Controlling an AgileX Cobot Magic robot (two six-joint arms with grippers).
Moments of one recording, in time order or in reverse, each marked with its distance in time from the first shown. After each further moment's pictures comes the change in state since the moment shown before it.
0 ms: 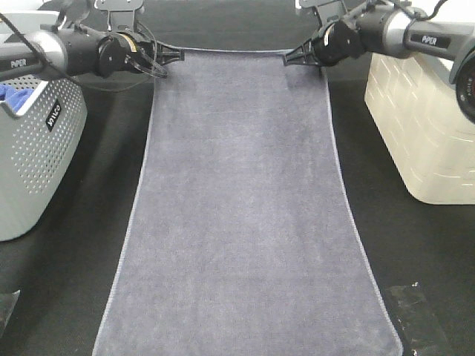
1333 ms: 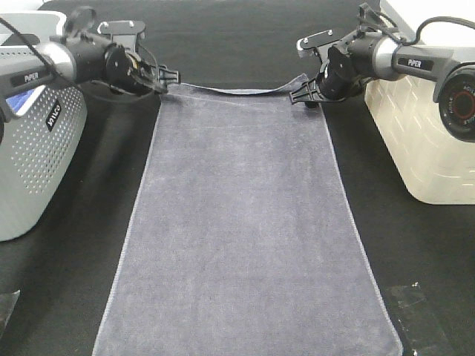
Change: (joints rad) left arm 0.001 0.087 -0.148 -0.050 0.310 0.000; right arm 0.000 0.078 -0.017 0.013 0.227 0.001
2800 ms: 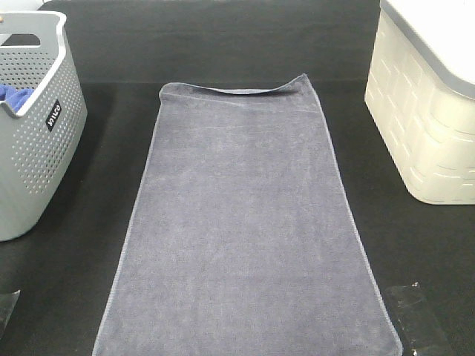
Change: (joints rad) left arm 0.000 -0.532 -0.360 -0.074 0.853 0.138; right arm 0.000 -0.596 -0.001 0.562 0.697 -0.218
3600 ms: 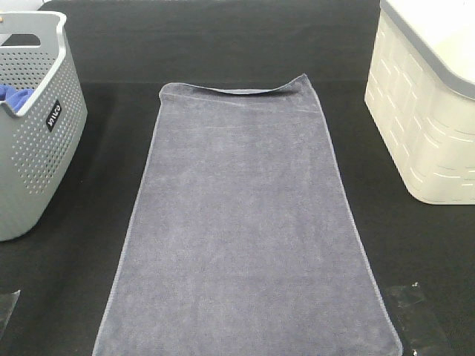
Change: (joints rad) left arm 0.000 -0.615 0.808 0.019 0.004 0.044; right arm 0.000 -0.461 0.351 -0.060 0.047 0.000
